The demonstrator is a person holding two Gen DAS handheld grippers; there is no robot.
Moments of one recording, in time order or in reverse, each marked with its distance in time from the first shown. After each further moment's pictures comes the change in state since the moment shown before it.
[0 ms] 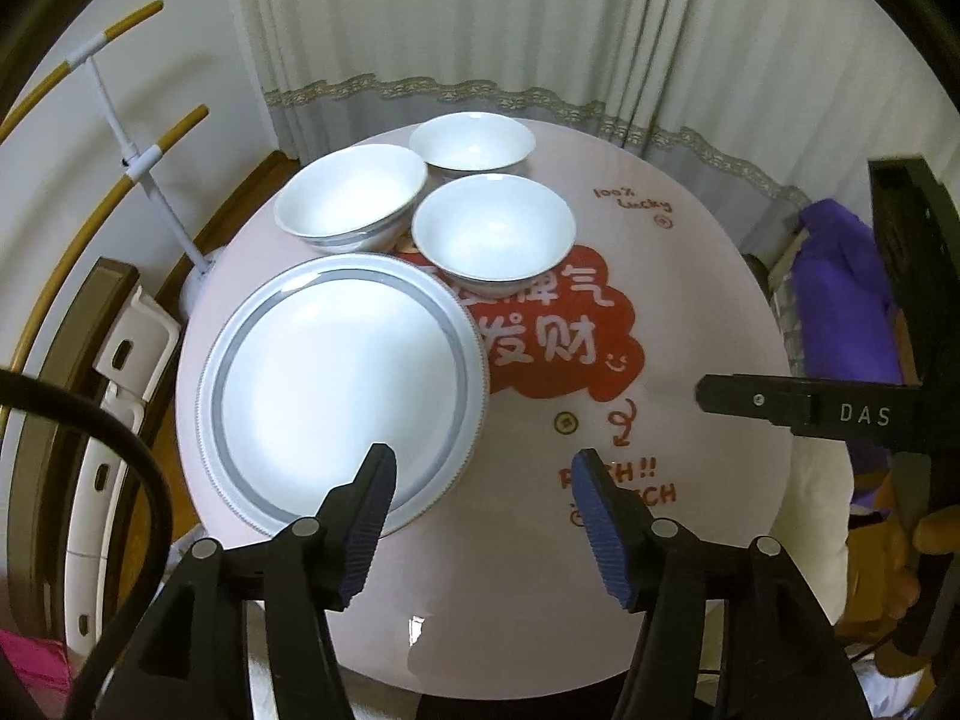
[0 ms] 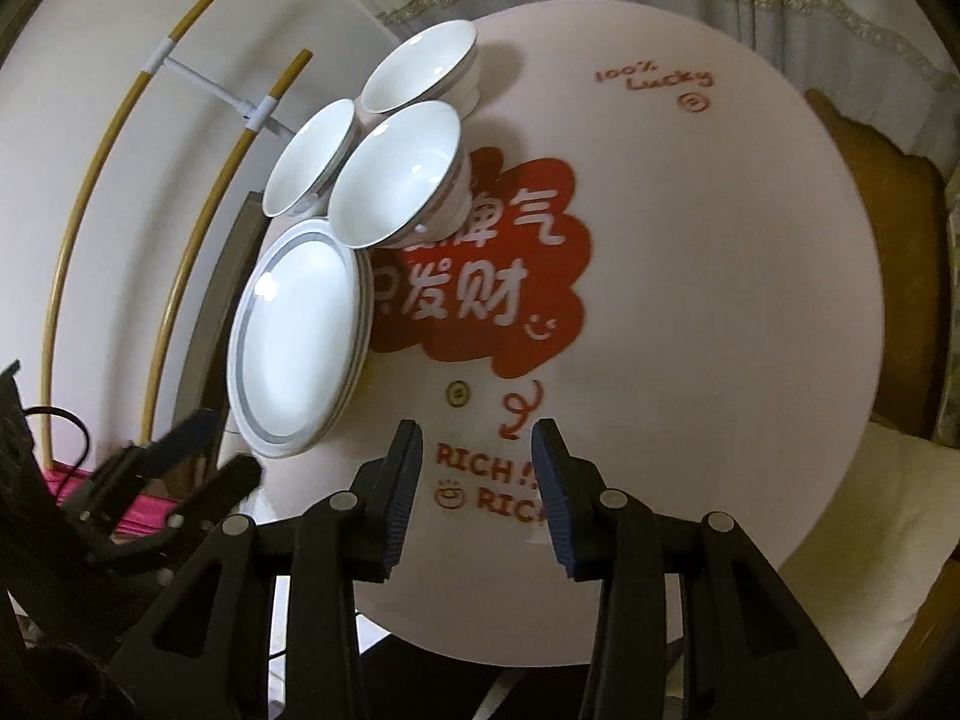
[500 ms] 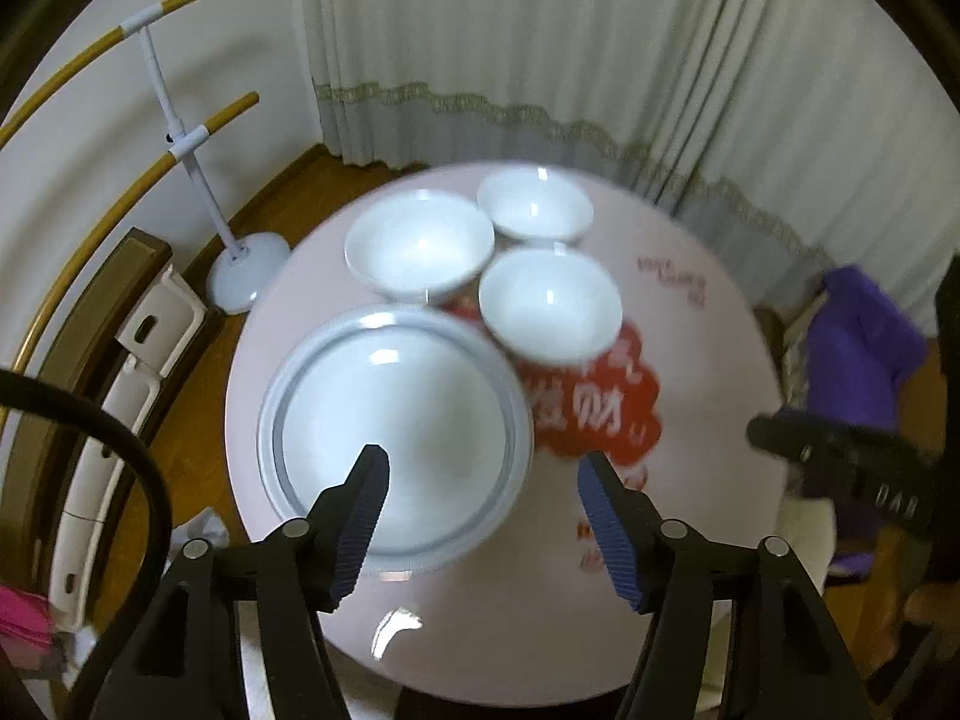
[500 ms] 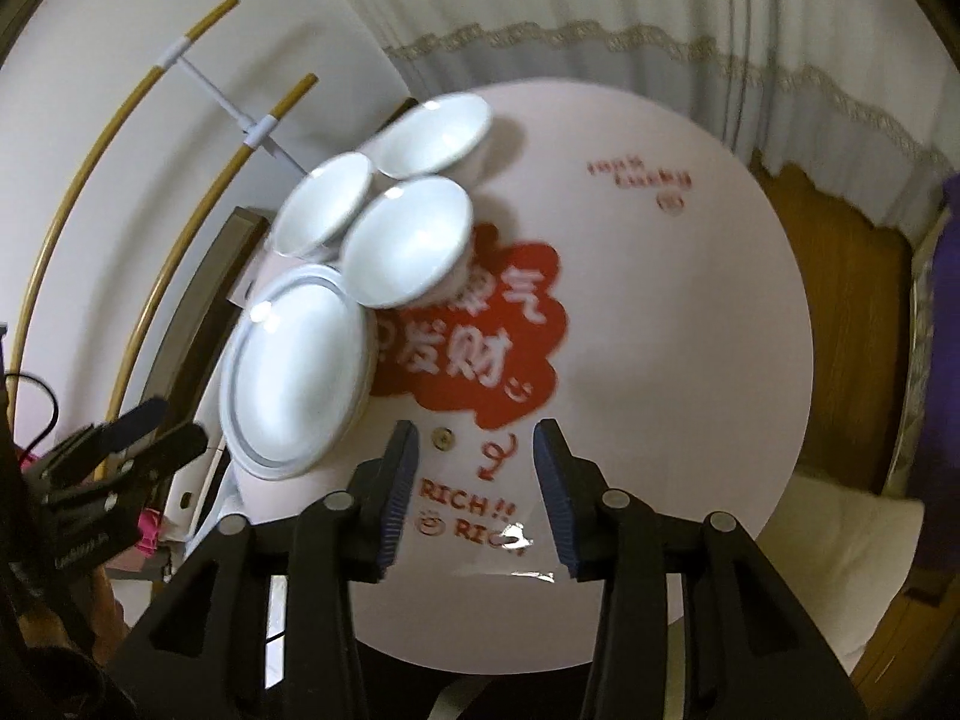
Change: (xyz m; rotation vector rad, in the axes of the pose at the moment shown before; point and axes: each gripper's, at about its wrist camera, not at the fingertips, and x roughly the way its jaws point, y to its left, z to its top) left arm -0.052 0.032 0.043 -0.130 -0.044 0.012; right arm -0.043 0.038 0.019 -0.109 -0.112 -0.068
